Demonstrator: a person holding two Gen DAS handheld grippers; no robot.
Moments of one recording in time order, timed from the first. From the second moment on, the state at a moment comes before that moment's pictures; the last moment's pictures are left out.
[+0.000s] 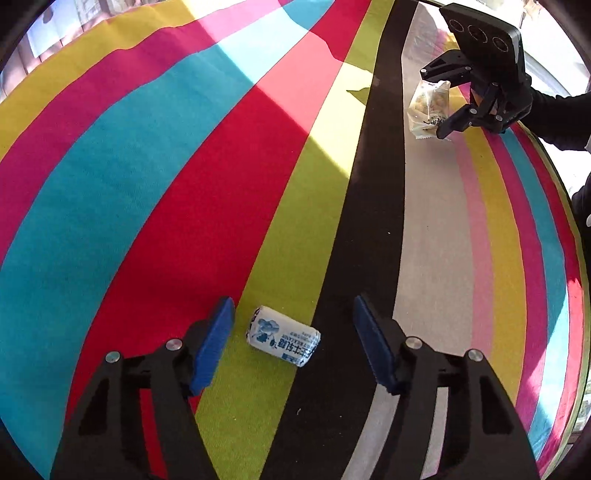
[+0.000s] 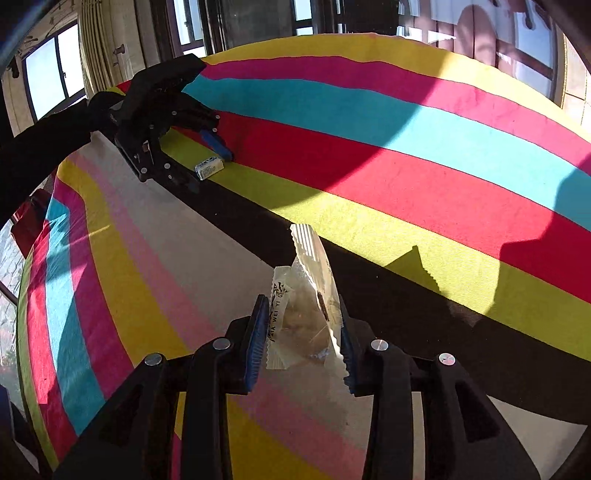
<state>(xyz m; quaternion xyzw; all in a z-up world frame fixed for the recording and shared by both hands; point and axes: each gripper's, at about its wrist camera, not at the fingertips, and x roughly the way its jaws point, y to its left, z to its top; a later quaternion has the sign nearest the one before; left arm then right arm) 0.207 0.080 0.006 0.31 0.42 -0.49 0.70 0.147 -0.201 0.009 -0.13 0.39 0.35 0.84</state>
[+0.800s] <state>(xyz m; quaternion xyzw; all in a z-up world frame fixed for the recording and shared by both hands) 0.040 0.088 0.006 0.03 0.44 -0.30 0.85 0.116 -0.179 0.018 -0.13 0.38 0.37 0.84</state>
